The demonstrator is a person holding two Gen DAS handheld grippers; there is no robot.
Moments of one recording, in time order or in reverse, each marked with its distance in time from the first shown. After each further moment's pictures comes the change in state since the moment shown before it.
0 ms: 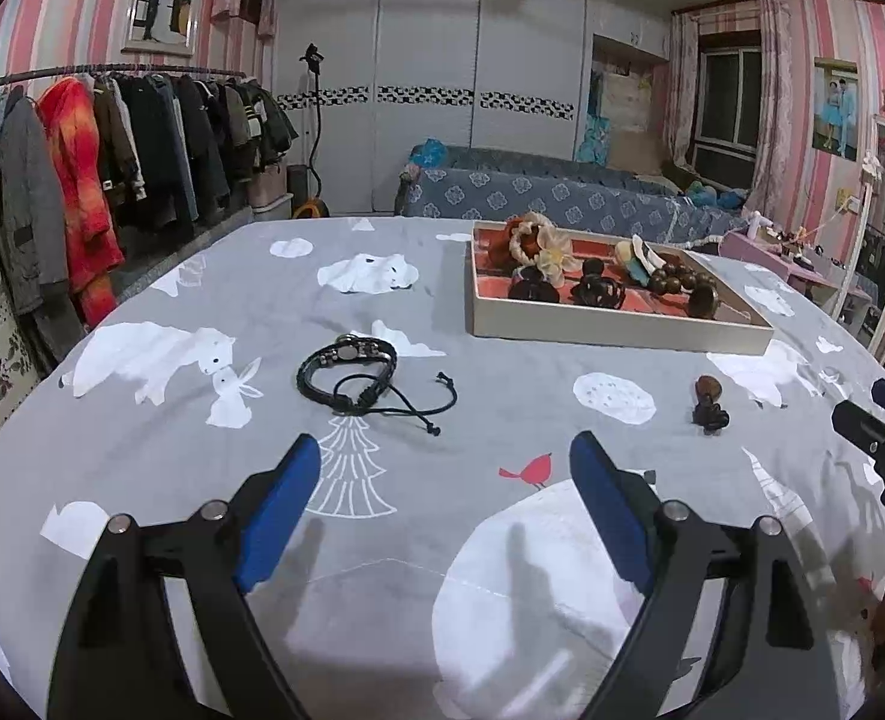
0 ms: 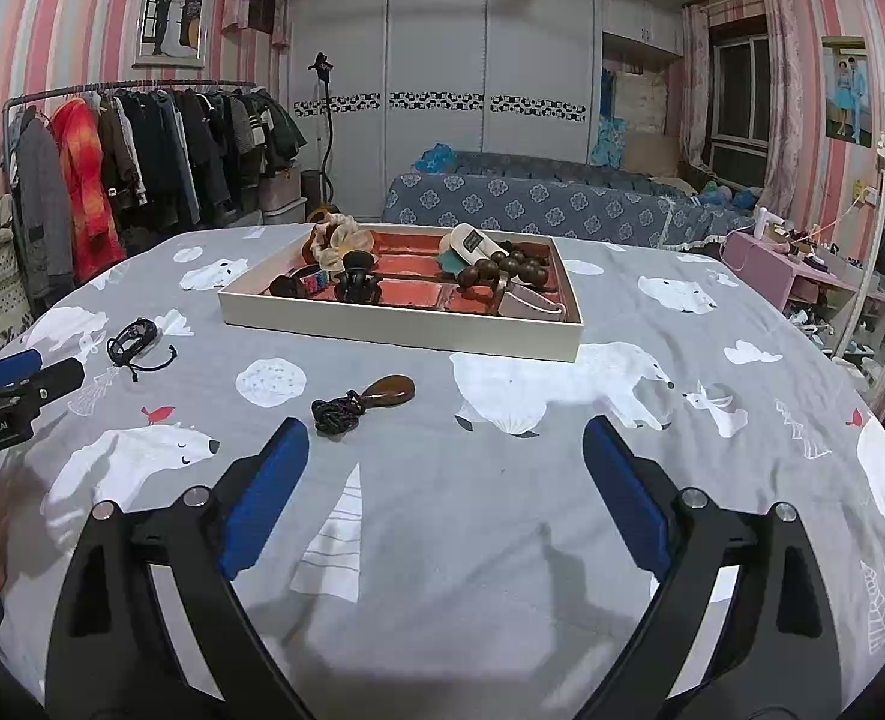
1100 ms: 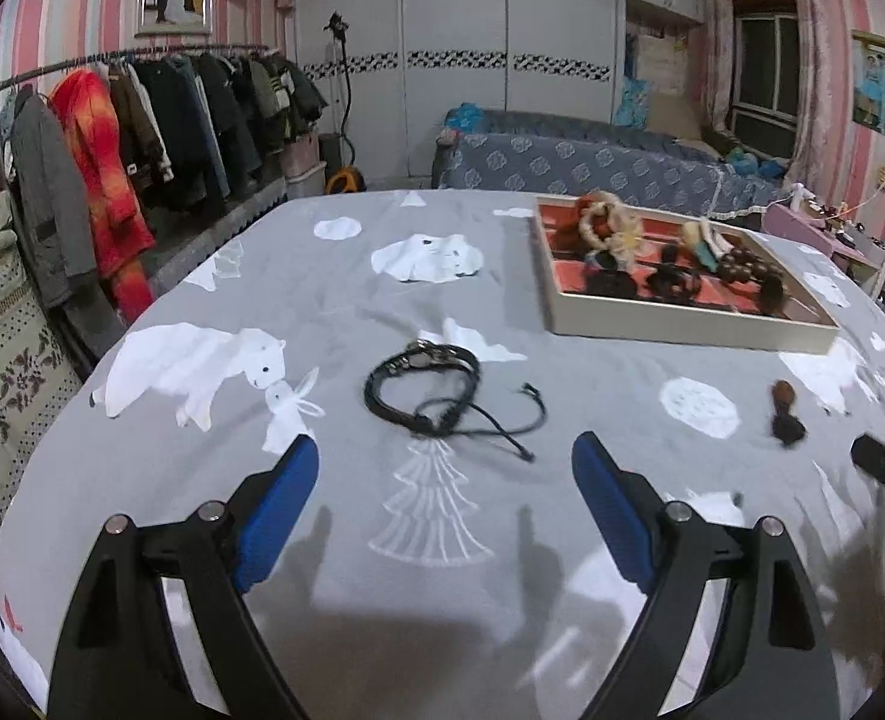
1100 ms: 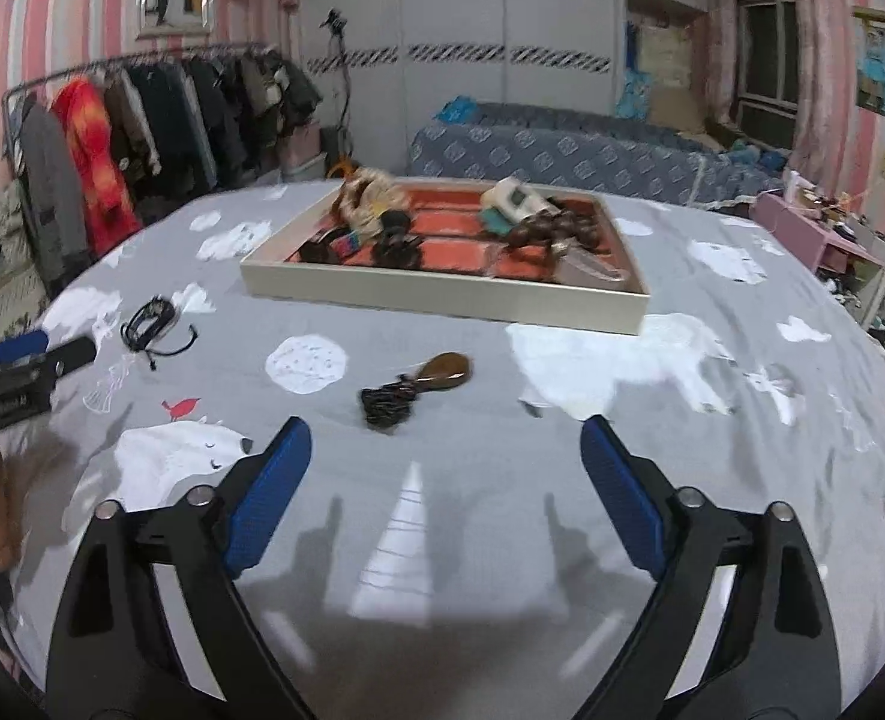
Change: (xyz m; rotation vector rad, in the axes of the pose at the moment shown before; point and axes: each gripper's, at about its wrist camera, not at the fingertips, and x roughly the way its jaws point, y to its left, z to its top) left arm 0.035 0.035 0.028 -0.001 0.111 0.104; right arm 0.036 0.027 0.014 -0.004 0.148 0.074
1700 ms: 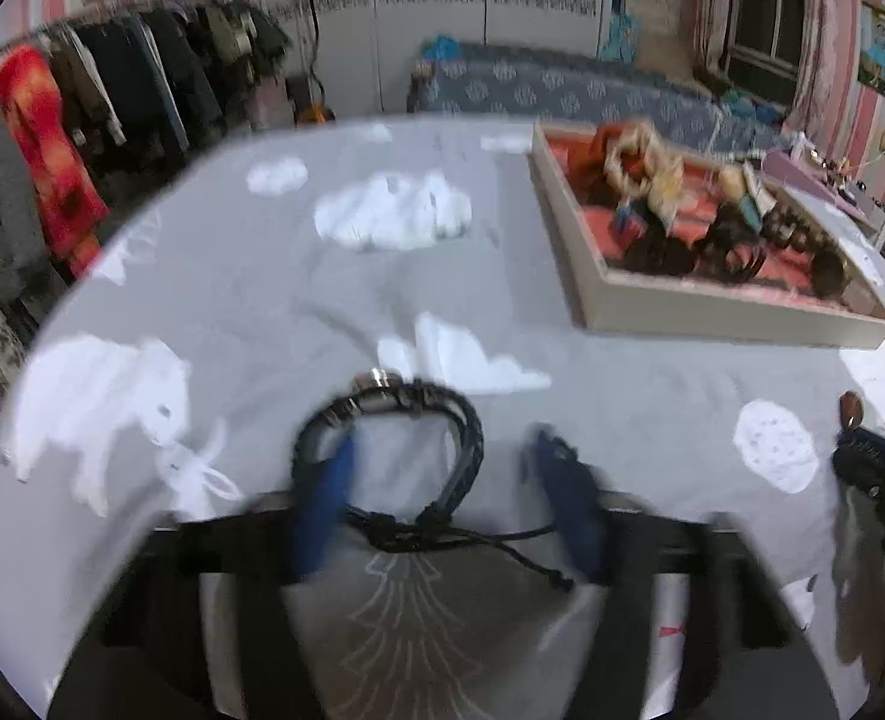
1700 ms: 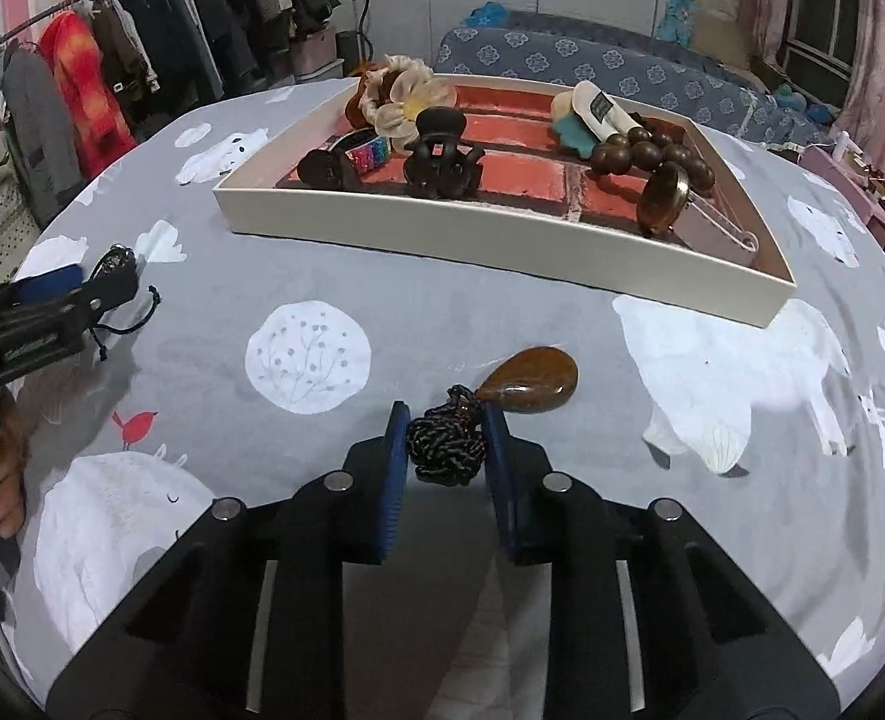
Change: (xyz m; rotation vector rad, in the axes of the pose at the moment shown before) left arm 0.103 -0.001 0.027 0.031 0.210 -0.077; right arm 0.091 0.019 0.026 -0.025 0.237 0.041
